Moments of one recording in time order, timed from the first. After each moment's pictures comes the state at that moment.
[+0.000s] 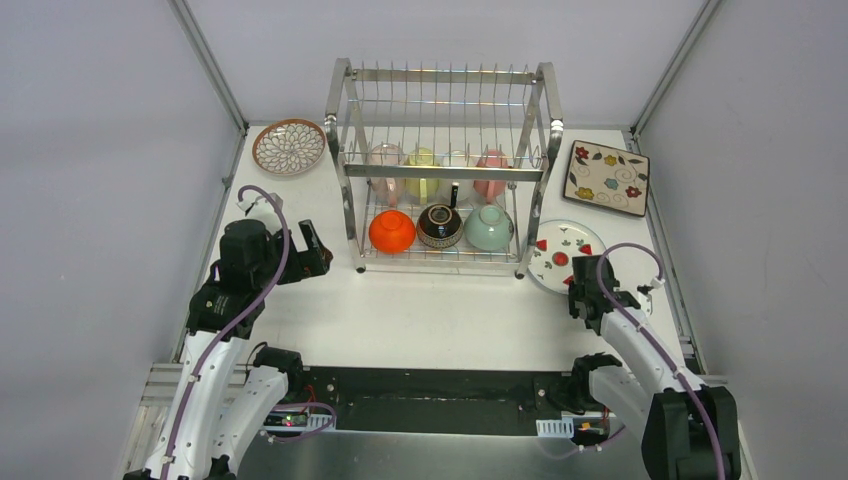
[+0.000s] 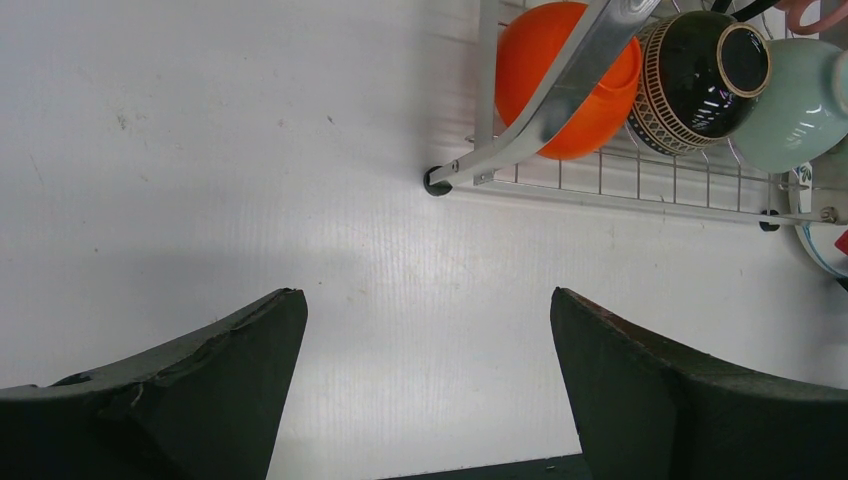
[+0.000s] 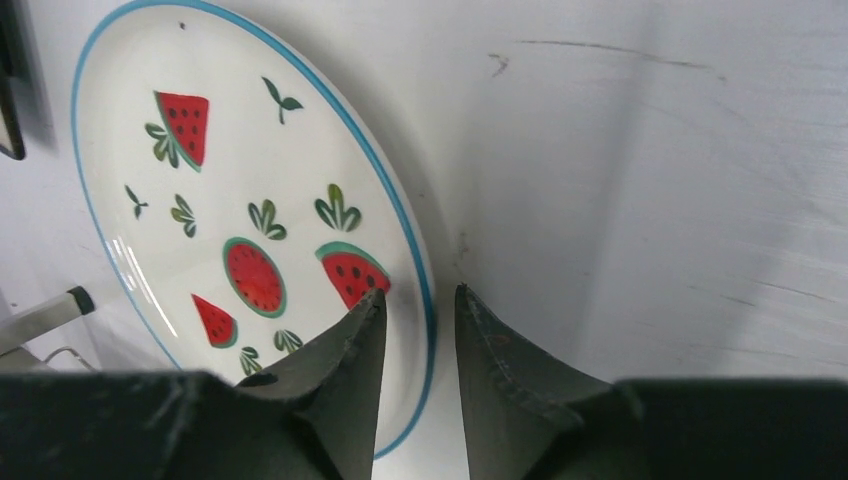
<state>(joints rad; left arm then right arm) -0.16 0.63 0.83 -0.74 0.05 -0.35 0.15 0.92 0.36 -0.55 0.46 1.63</state>
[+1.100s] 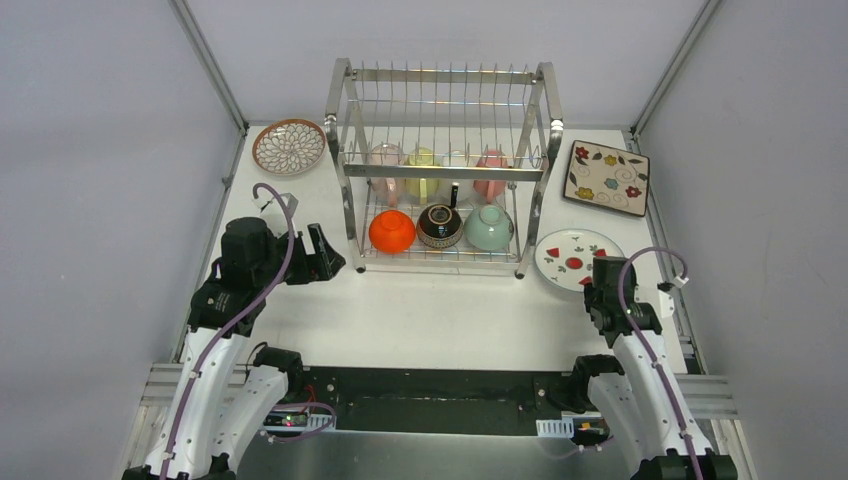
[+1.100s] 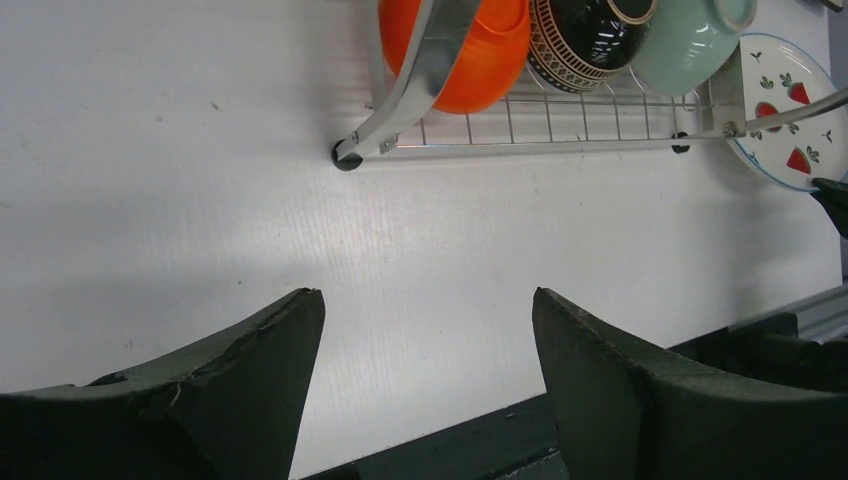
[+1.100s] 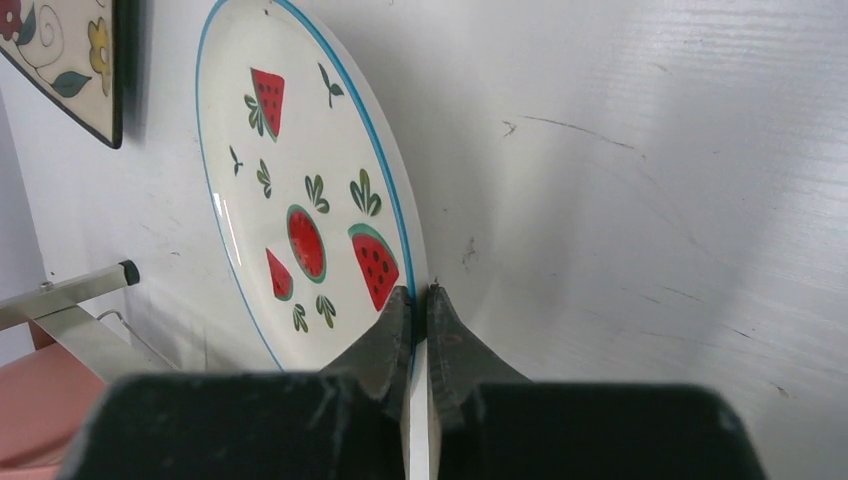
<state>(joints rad) -0.16 0.64 0.84 -0.72 0.25 -0.34 0.06 0.66 0.43 -0.73 0.47 1.43</state>
